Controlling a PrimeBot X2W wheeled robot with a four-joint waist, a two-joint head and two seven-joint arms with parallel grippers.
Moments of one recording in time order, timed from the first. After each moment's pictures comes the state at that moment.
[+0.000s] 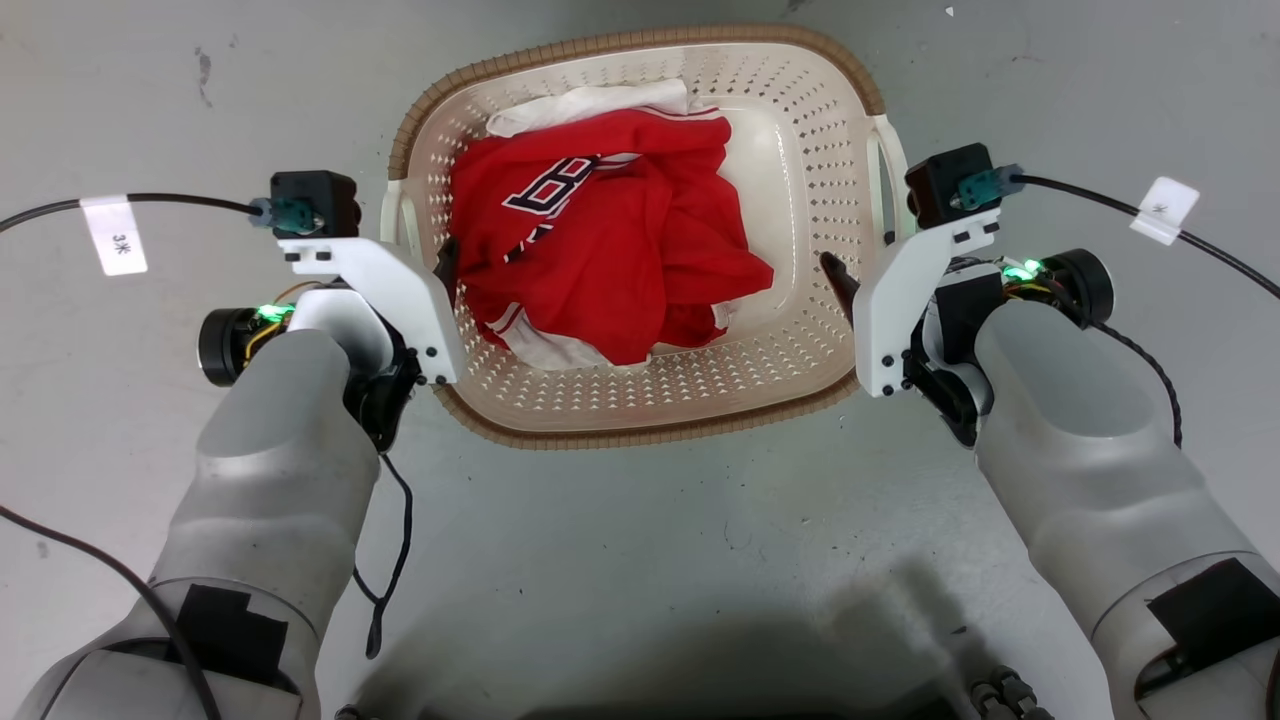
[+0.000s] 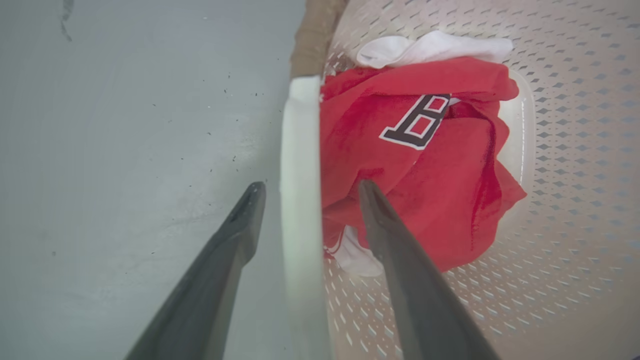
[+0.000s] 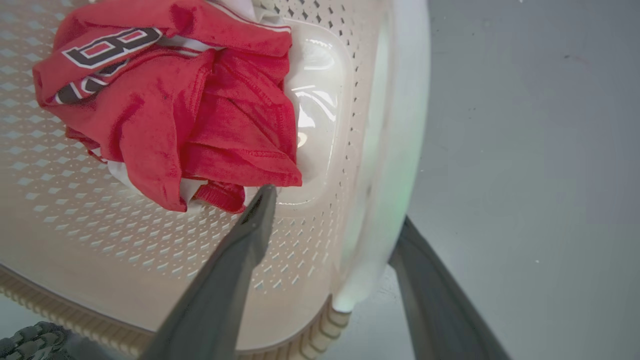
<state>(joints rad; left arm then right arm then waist) -1.00 0.16 -0.32 1.21 -0.51 -0.13 0.00 -1.01 -0.05 0.46 1.16 0.39 0.13 0.10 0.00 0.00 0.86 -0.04</state>
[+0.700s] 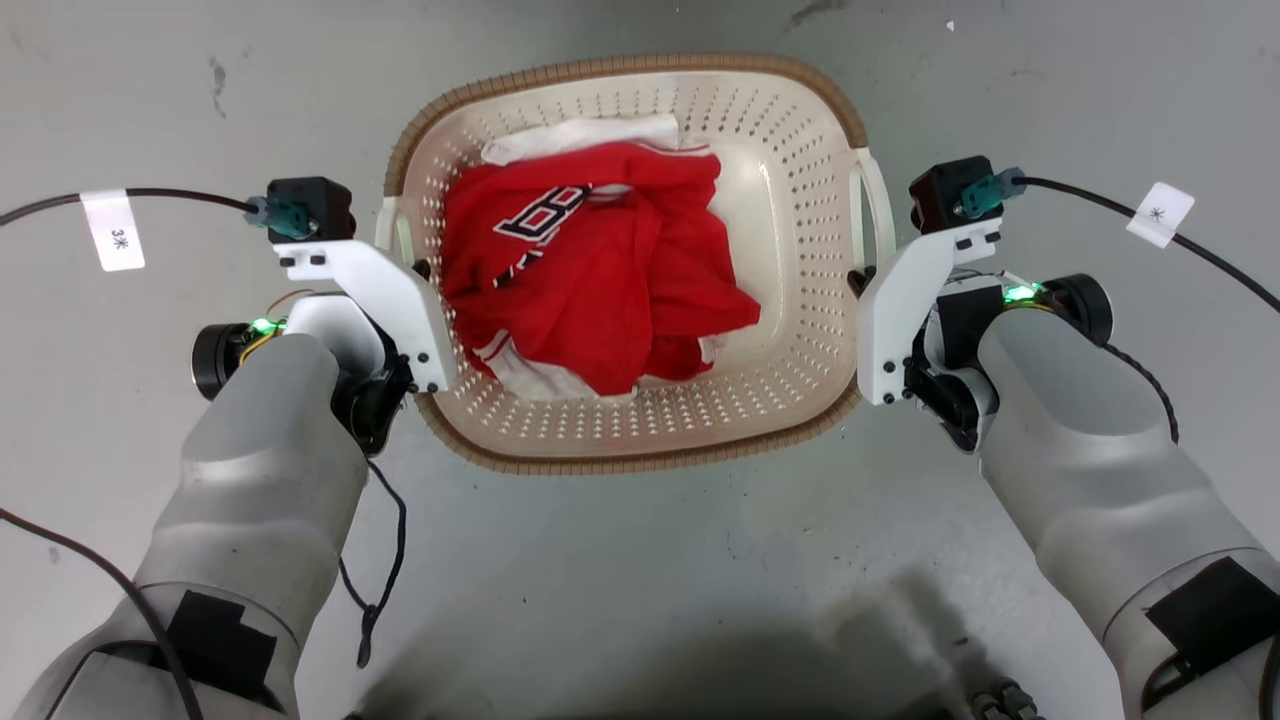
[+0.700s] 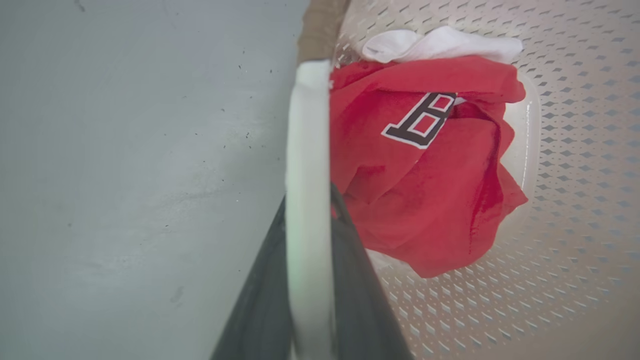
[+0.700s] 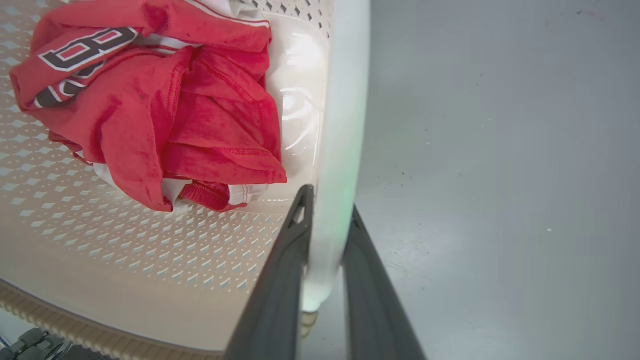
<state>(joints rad) -0.99 0.19 -0.49 1.17 -0.69 -0.12 0.08 -1.02 -0.07 0.64 1.17 0.62 0.12 0.16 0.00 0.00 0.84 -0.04</state>
